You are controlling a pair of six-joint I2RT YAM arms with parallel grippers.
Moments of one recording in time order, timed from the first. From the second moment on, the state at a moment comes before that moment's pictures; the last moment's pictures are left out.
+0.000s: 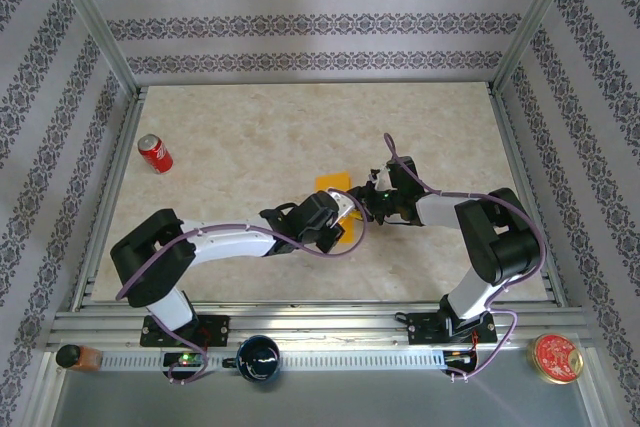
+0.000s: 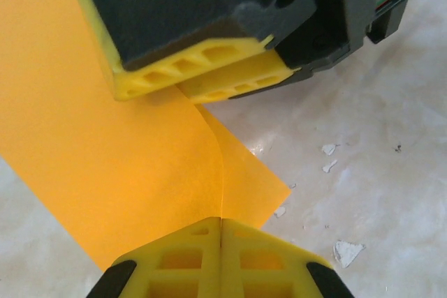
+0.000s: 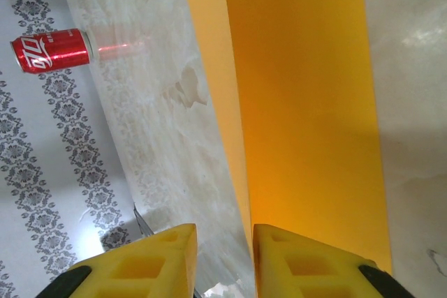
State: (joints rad) left arm -0.94 1.64 0.91 -0.10 -0.05 -0.21; right arm 0.33 1.66 0.66 0.18 -0.77 1.02
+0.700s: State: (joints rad) left arm -0.92 1.65 0.94 -0.13 0.00 -0.20; right arm 0.33 1.67 0.66 0.18 -0.79 1.03
